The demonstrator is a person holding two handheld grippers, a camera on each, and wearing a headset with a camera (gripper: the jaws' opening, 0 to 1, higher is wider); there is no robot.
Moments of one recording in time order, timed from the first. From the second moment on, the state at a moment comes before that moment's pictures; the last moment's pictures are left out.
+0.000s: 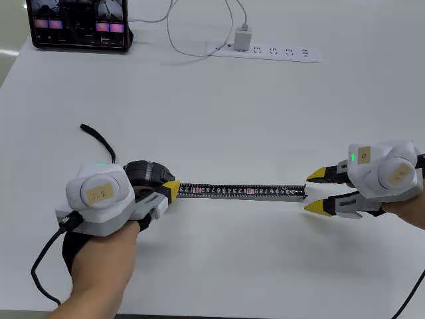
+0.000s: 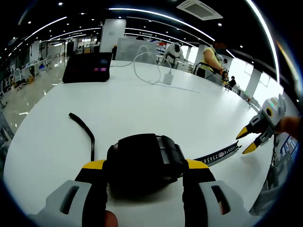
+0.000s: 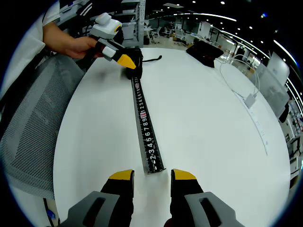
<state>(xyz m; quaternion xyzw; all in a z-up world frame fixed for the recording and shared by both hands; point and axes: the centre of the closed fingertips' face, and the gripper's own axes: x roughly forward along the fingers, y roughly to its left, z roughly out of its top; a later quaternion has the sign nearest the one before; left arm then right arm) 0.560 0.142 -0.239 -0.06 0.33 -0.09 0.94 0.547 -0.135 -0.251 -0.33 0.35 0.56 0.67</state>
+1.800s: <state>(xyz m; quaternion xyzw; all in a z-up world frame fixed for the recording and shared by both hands) 0.560 0.143 -0.239 -0.08 0.33 -0.09 0.94 0.552 -0.130 -0.265 -0.36 0.36 0.59 0.62</state>
